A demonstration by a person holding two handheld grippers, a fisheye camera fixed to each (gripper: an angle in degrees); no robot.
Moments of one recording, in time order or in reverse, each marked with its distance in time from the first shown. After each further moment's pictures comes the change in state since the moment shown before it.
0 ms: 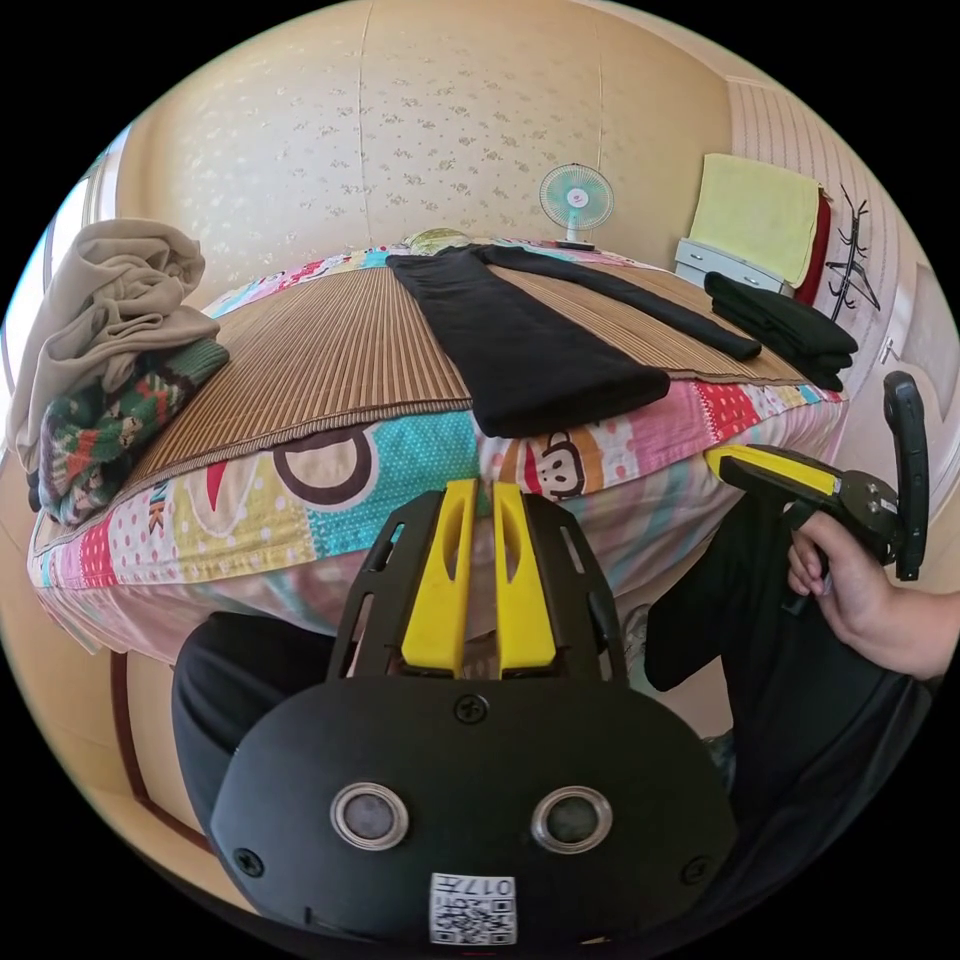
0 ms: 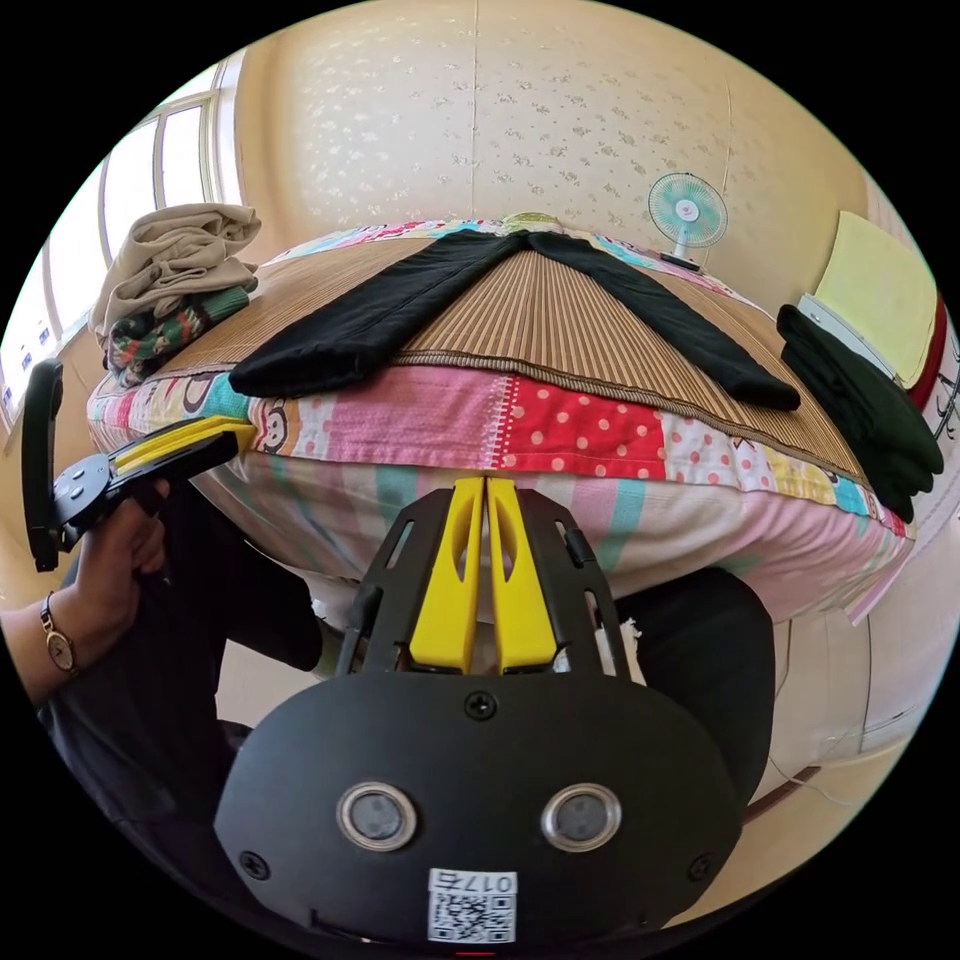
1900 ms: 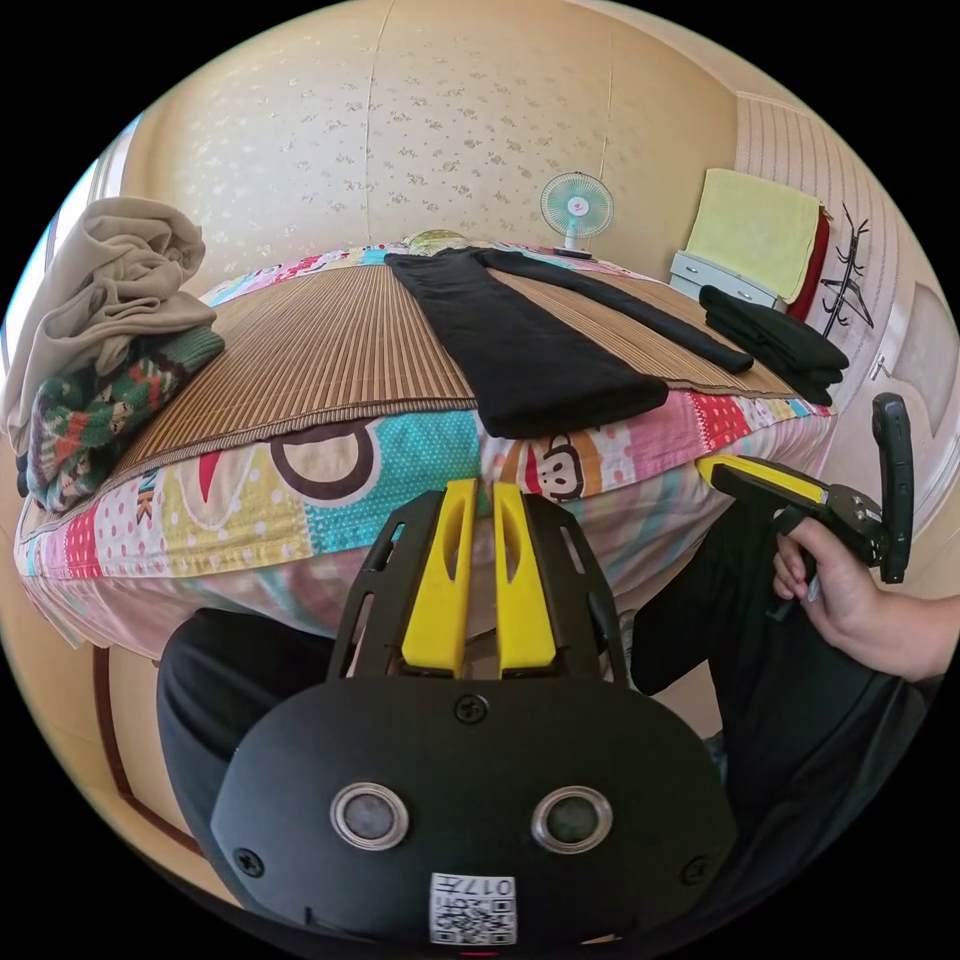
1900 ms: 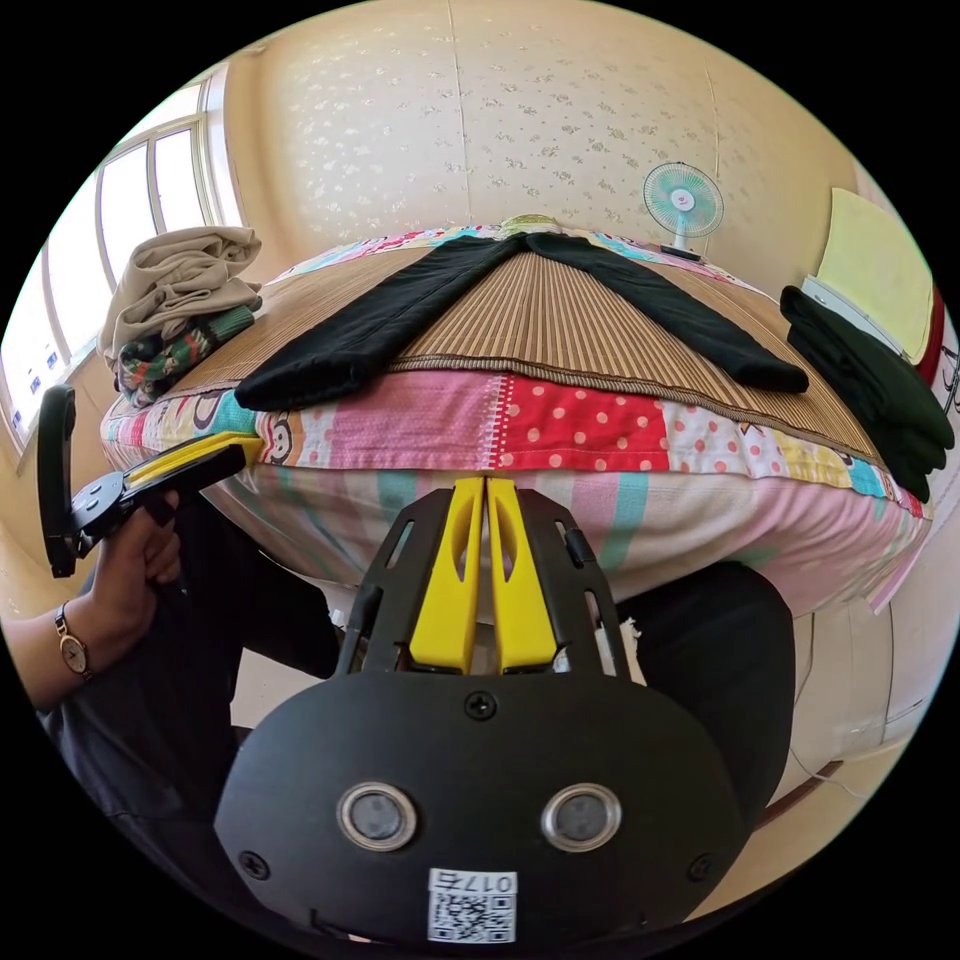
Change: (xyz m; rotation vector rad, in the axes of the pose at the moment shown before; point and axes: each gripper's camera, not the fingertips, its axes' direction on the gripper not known) left arm -0.022 -0.004 0.013 0.012 0.047 -0.032; right arm 0.021 -0.003 0.006 0.018 -0.054 0.044
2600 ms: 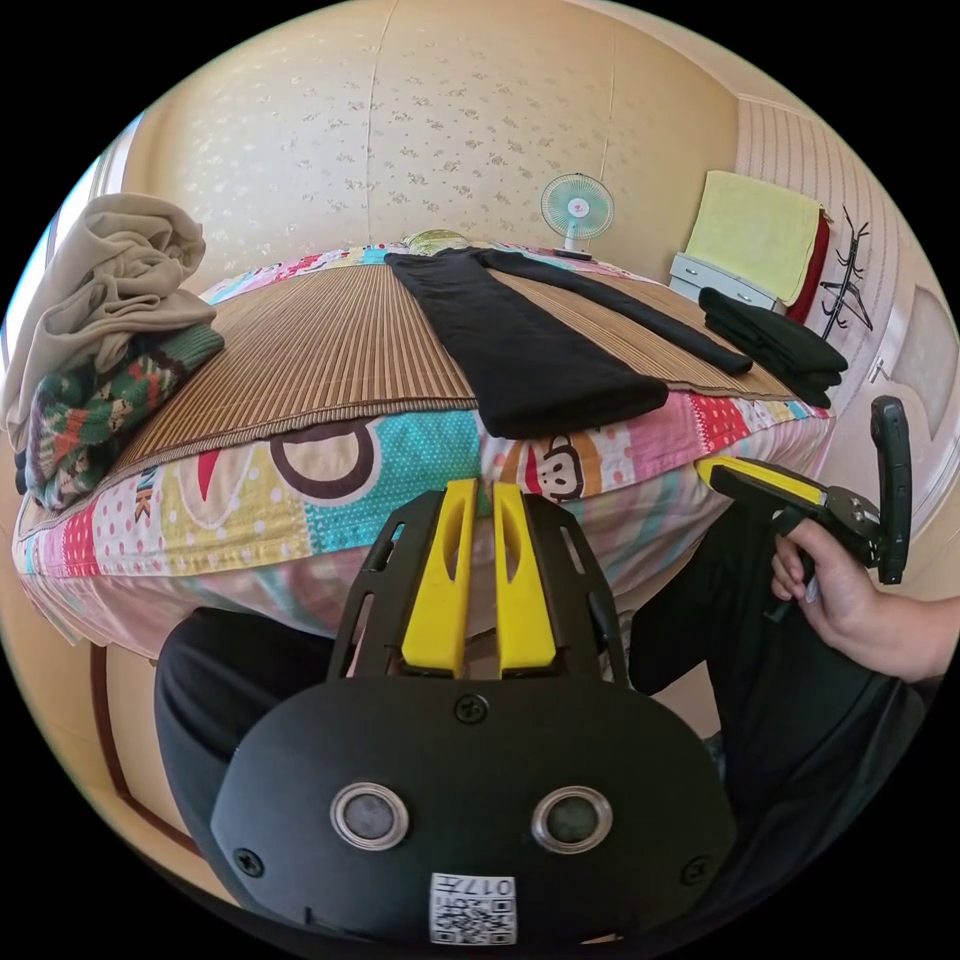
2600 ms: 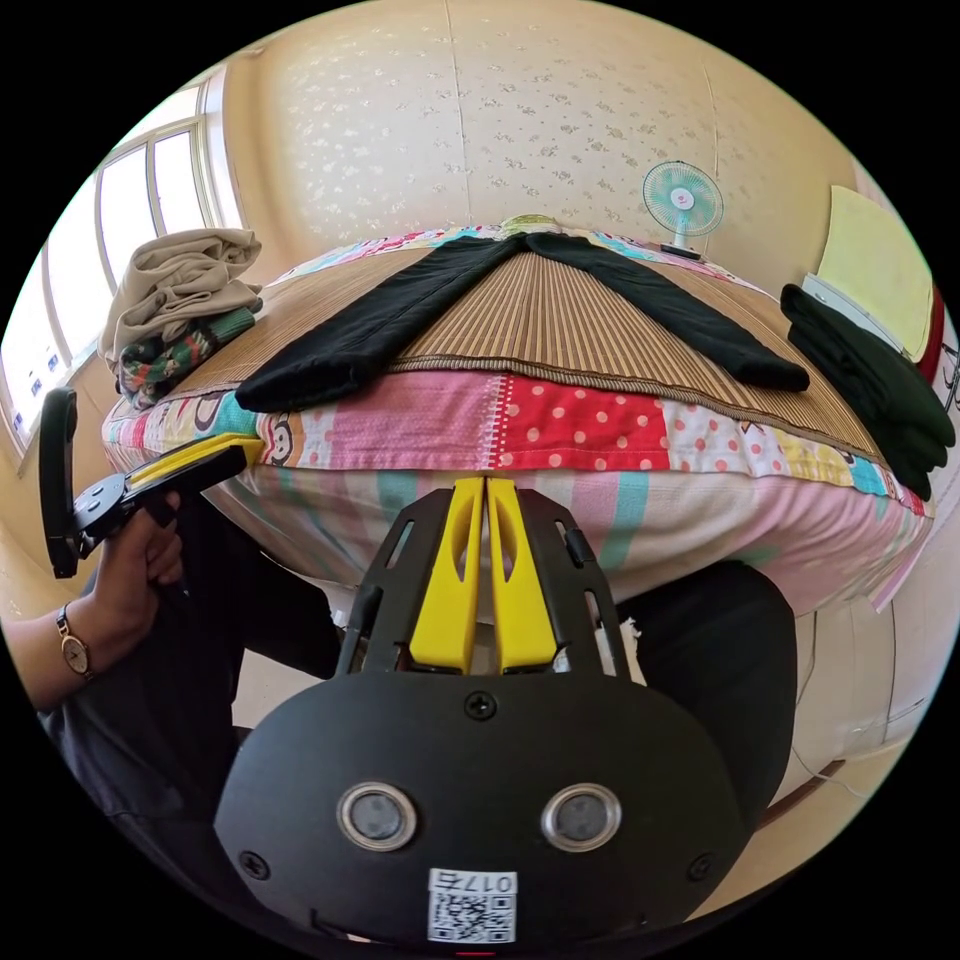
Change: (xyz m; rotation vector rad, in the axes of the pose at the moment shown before) left arm -0.001 0.001 0.002 0.002 0.007 -0.007; right arm -0.002 0.000 -0.001 0.001 -0.006 0.006
